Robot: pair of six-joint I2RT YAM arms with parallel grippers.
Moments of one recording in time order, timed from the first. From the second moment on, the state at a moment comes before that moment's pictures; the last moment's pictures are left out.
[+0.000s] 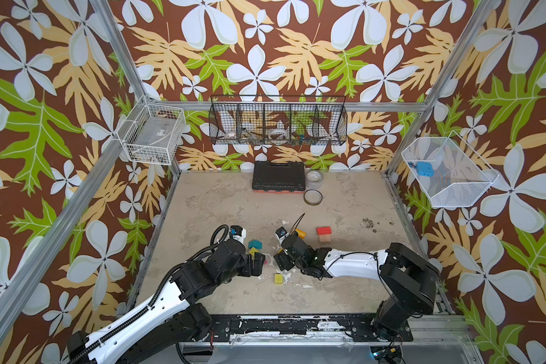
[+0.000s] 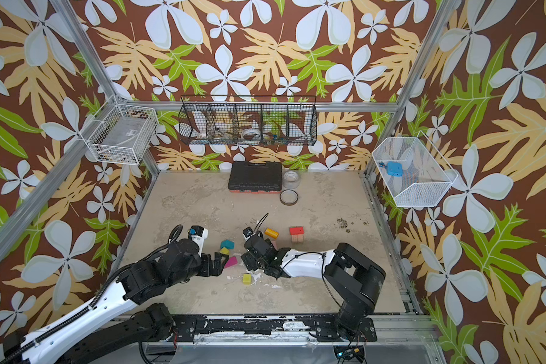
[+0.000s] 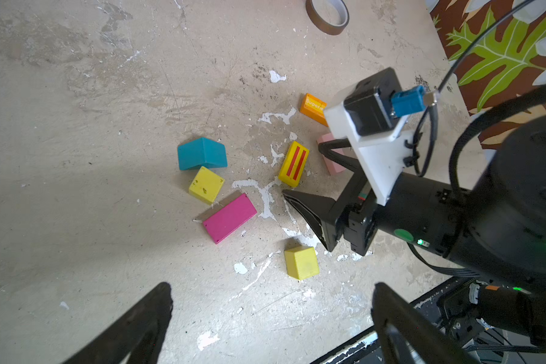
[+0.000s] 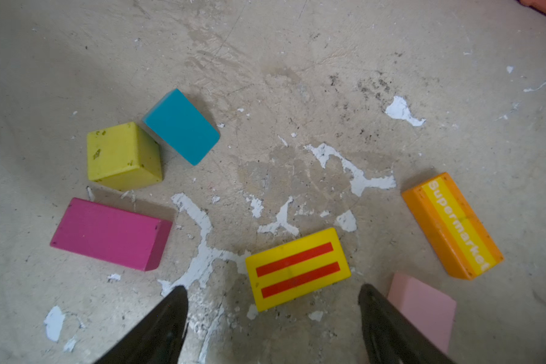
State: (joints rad) left arm -0.84 0.77 0.73 -0.73 -0.17 -0.69; right arm 0.96 1.71 0.86 0.00 0.26 0.24
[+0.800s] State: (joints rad) left arm -0.84 0.78 0.73 -0.73 -0.17 -0.69; right arm 0.90 1.82 0.89 0.05 0.19 0.20
